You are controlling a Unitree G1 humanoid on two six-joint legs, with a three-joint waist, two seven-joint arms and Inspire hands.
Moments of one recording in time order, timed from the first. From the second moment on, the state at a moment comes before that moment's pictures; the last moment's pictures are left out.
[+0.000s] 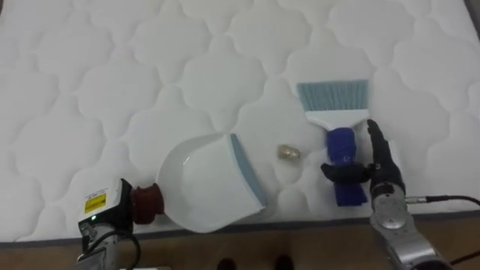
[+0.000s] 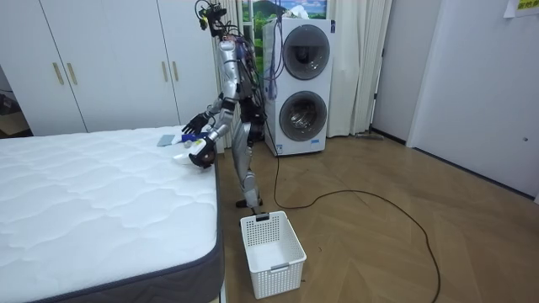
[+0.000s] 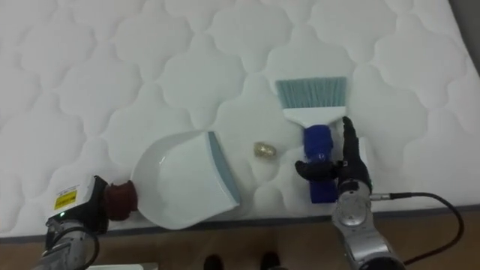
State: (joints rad) left arm -0.21 0.35 -0.29 1.10 0.71 -0.03 0.55; right arm -0.23 -0.32 0.25 0.81 0.08 -0.16 -0.37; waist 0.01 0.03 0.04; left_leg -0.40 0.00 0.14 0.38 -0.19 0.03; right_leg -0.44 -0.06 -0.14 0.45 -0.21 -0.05
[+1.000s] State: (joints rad) left arm -0.21 0.34 -0.30 1.10 0.71 0.00 0.55; right arm -0.24 -0.31 0.27 0.97 0.06 -0.19 -0.33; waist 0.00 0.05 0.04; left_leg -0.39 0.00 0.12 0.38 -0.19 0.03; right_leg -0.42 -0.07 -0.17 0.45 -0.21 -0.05
